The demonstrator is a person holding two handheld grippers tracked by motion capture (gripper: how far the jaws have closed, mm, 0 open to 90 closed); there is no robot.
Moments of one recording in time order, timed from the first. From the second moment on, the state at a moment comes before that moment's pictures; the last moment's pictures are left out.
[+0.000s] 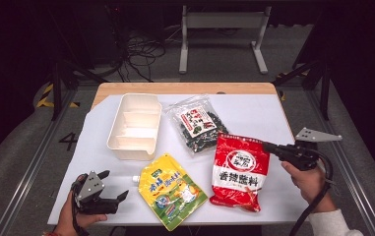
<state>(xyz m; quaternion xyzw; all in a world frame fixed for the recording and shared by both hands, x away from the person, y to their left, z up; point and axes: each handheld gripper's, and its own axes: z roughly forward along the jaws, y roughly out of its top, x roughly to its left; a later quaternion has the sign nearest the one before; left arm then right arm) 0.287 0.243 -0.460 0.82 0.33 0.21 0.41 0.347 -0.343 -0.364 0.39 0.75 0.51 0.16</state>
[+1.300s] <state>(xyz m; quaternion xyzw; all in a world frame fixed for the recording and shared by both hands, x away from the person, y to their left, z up) 0.288 0.248 -0.458 0.80 0.34 0.19 0.45 0.382 -0.223 -0.240 0.26 0.73 0.59 0.24</state>
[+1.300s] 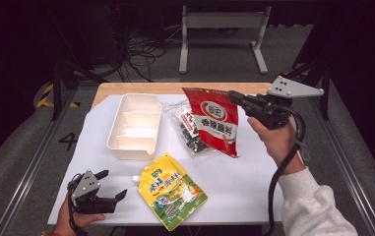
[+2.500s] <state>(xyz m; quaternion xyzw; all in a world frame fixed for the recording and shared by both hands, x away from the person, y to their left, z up) 0.265 0.272 -0.462 0.78 0.38 0.20 0.44 0.517 -0.047 -0.223 0.20 0.76 0.60 0.18</state>
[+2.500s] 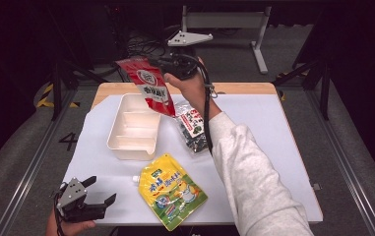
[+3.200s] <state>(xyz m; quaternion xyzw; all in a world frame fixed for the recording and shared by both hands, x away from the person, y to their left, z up) 0.256 0.278 -0.462 0.78 0.39 0.21 0.45 0.566 0.013 -0.250 0.19 0.77 0.59 0.16</state>
